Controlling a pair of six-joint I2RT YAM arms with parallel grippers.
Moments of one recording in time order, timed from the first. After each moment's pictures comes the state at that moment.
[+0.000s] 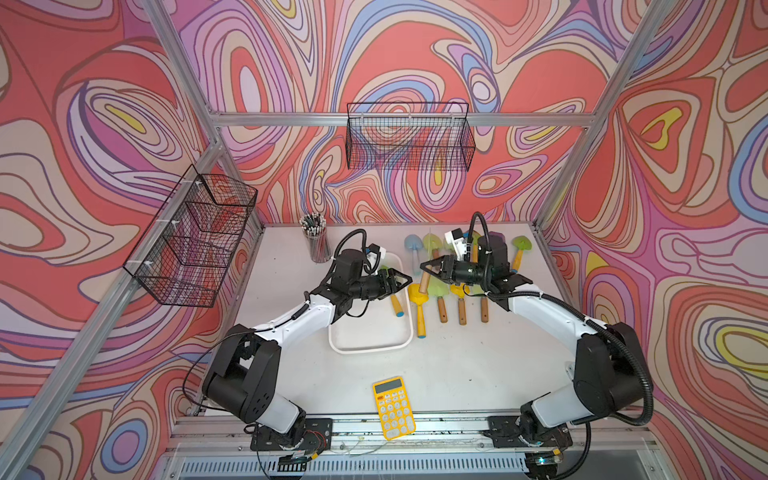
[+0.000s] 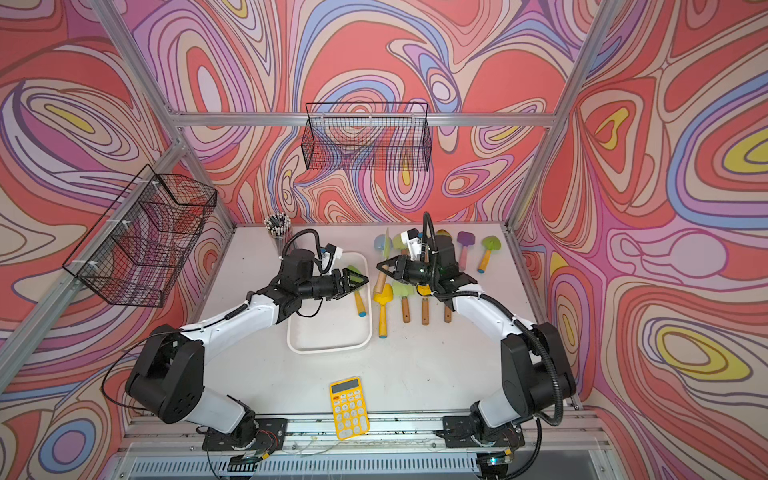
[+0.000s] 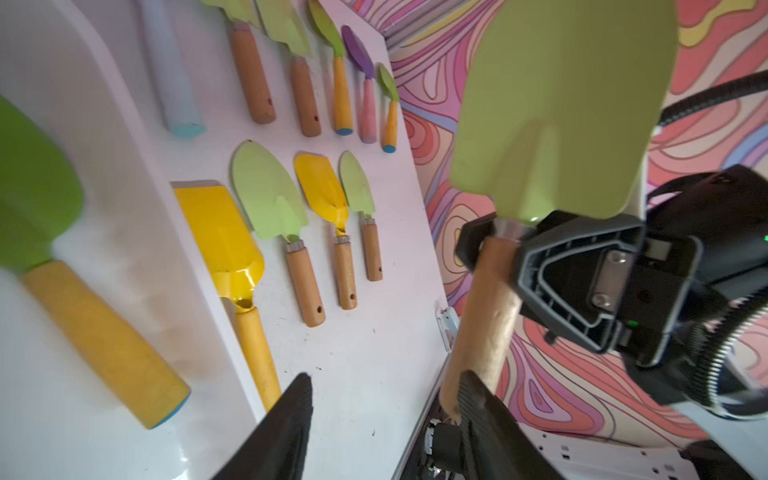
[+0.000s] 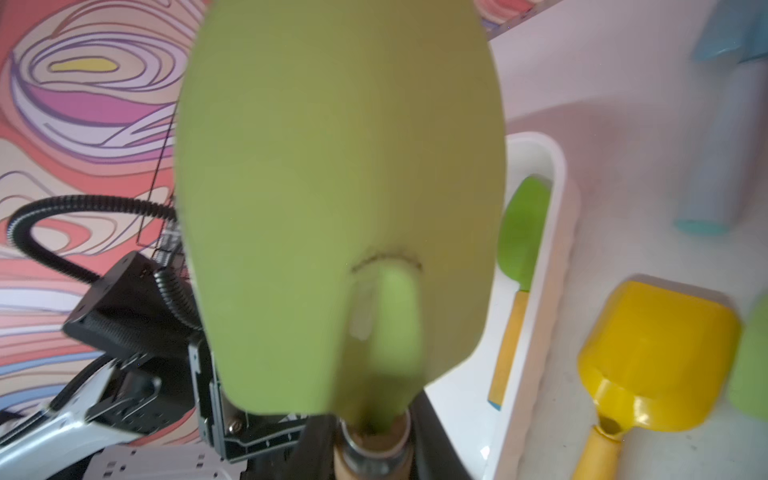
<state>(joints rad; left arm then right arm) -0.47 1.53 1.00 0.01 0.58 -0.79 0.32 1.52 1.10 -0.04 -0.68 0.64</state>
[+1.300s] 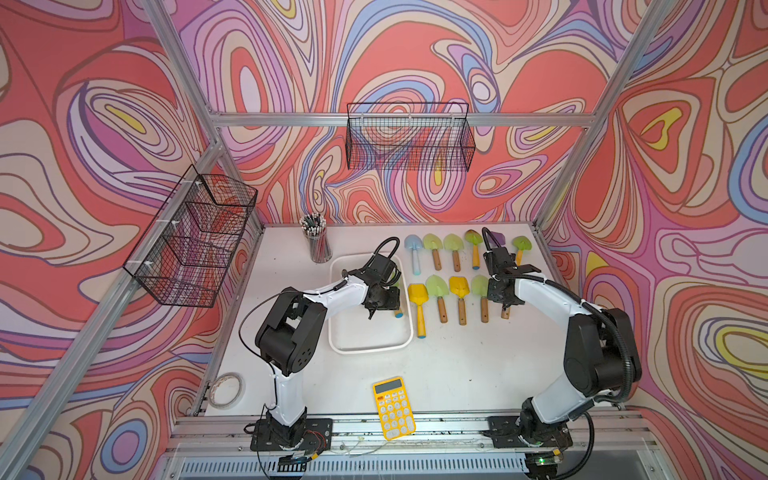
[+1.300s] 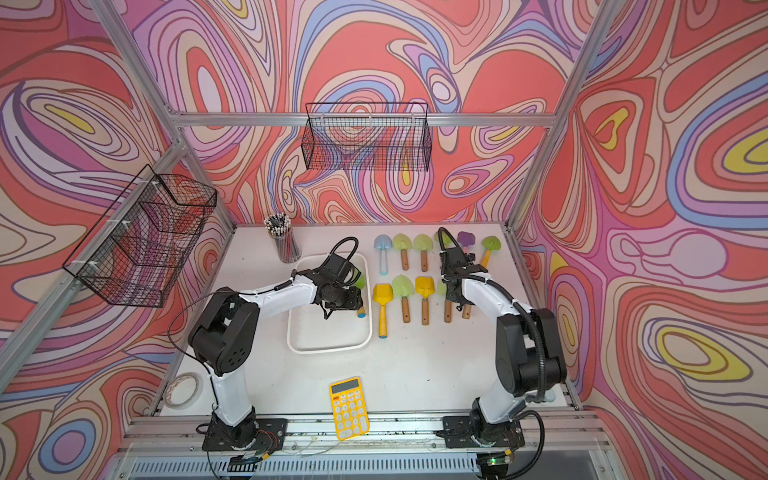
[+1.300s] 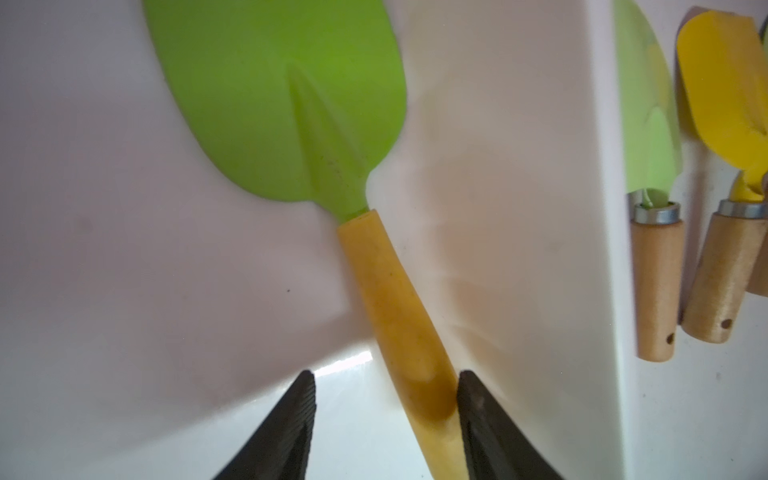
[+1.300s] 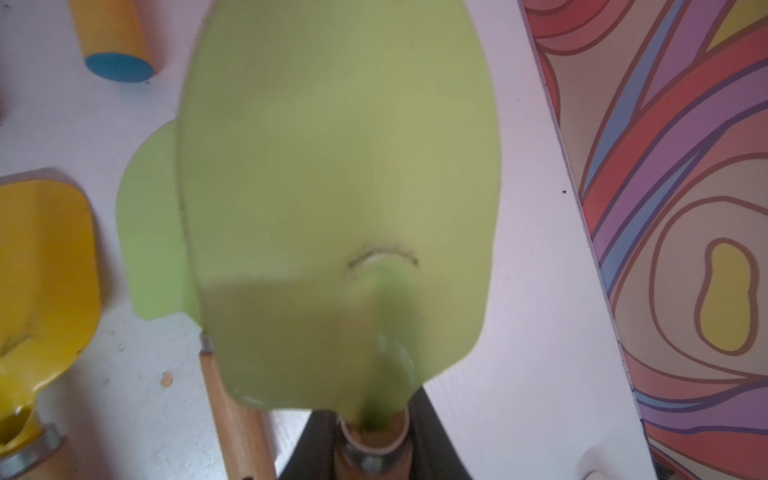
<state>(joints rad) -0.56 1.90 1.27 -0.49 0.13 -0.49 0.14 1.66 1.11 -0.70 0.47 0.37</state>
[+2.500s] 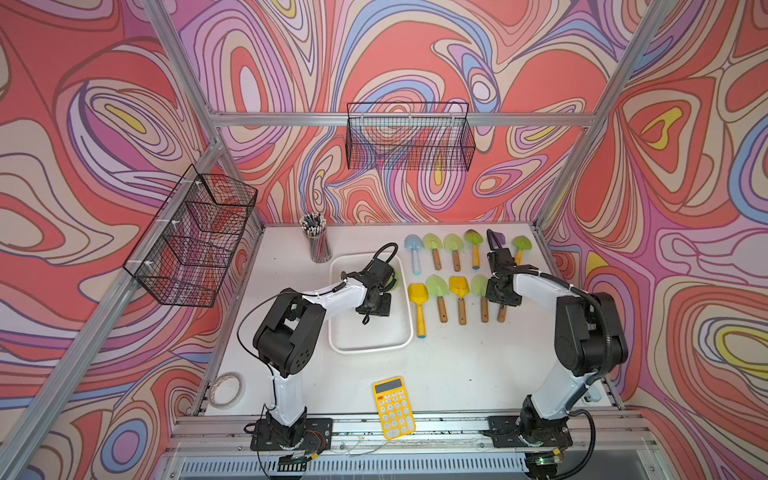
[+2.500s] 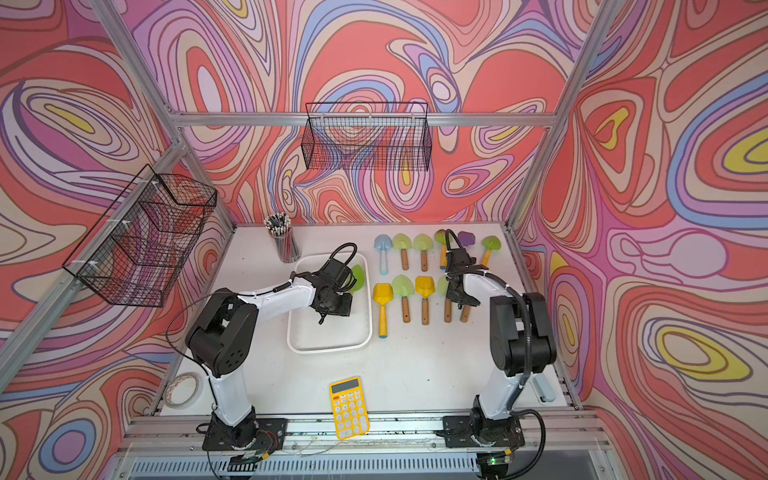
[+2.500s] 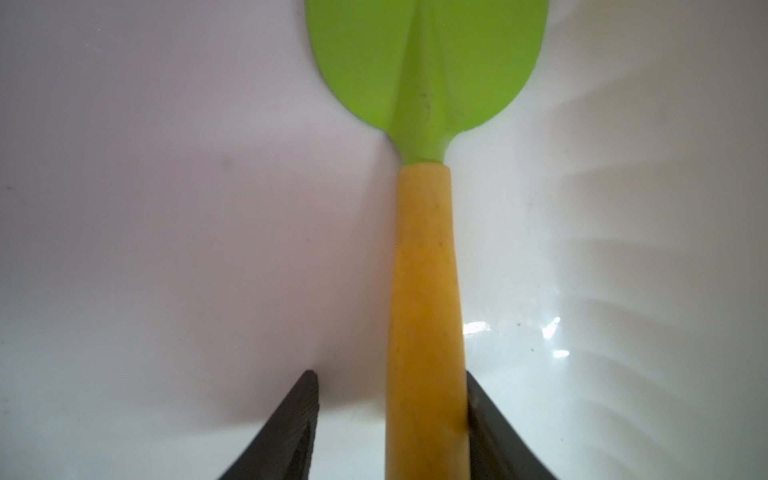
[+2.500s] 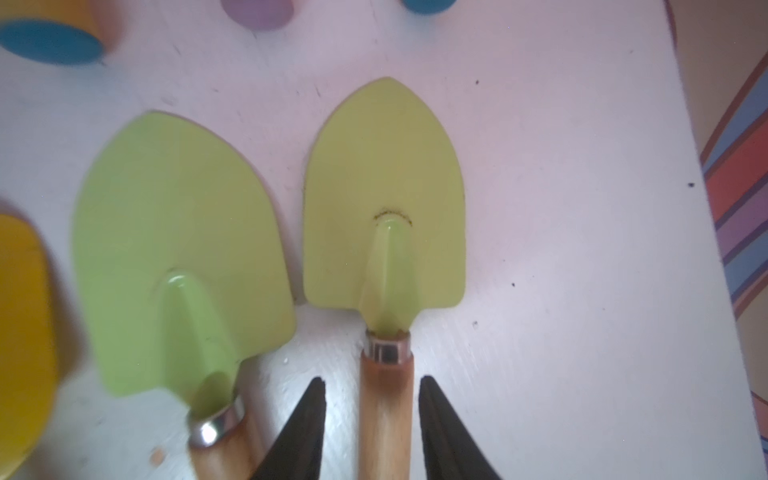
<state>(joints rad) -0.56 1.89 1.23 -0.56 -0.02 -0.44 0.08 1.69 1.10 -0.60 0.30 0.37</state>
